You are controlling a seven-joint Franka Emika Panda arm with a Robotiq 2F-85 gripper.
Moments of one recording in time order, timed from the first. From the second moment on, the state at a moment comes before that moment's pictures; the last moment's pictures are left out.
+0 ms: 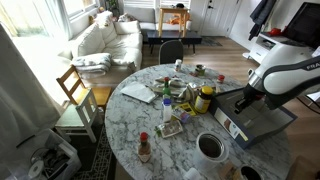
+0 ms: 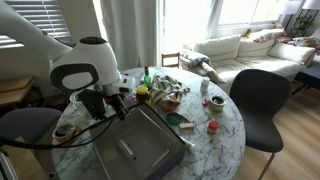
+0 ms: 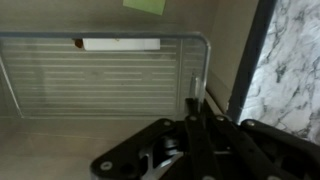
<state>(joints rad) -0.17 -0.02 -0.13 -2.56 0.08 2.64 -0.19</state>
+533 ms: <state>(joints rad) -0.17 -0.10 -0.12 -2.56 -0.05 2.59 -0.07</state>
